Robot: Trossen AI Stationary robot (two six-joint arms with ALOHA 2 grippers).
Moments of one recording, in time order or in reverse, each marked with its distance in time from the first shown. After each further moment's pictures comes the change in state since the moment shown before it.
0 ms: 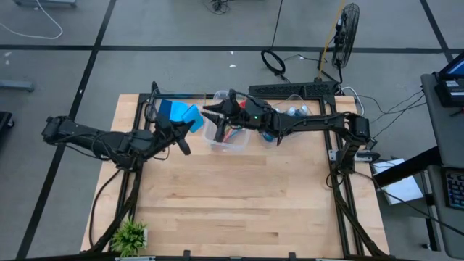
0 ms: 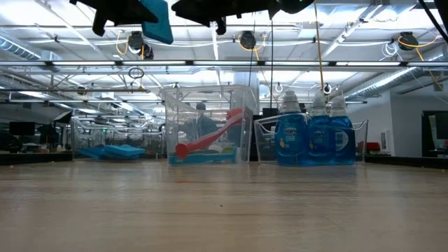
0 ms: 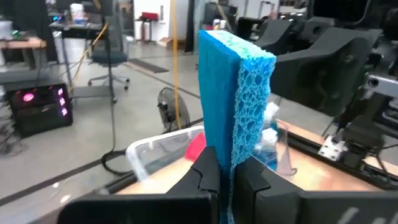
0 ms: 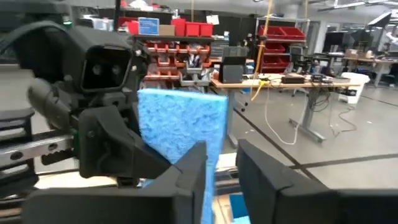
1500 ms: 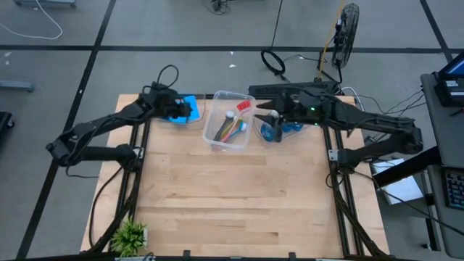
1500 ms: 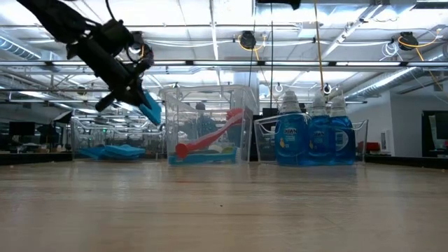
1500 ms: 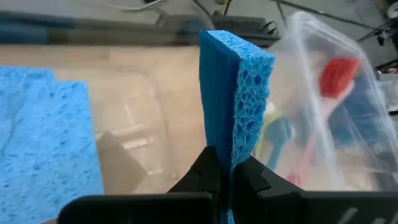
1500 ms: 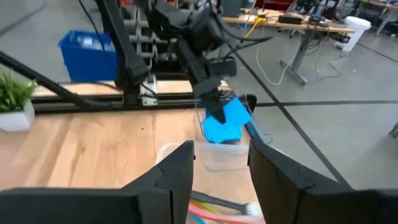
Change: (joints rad) left arm 0.988 0.232 0.000 -0.345 1.065 -0.459; right arm -0.027 -0.602 -0.166 -0.755 -0.004 -0.069
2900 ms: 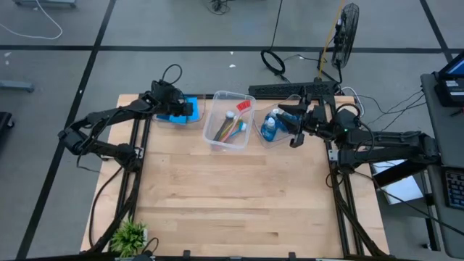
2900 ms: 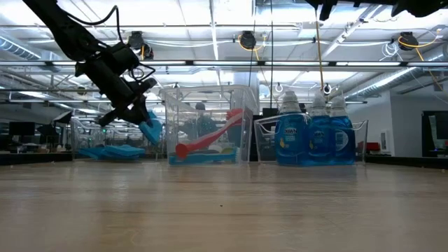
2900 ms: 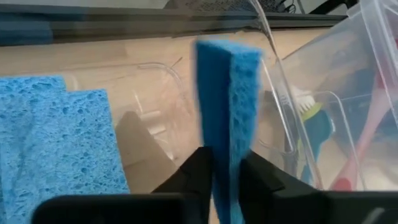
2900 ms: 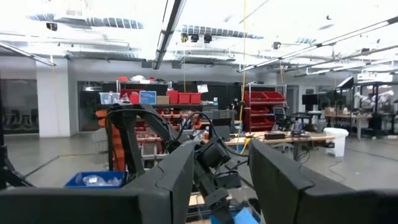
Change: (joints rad) left arm 0.112 0.194 0.000 0.085 0.106 0.143; right arm 0.000 -0.351 -0.671 0.941 0.003 0.082
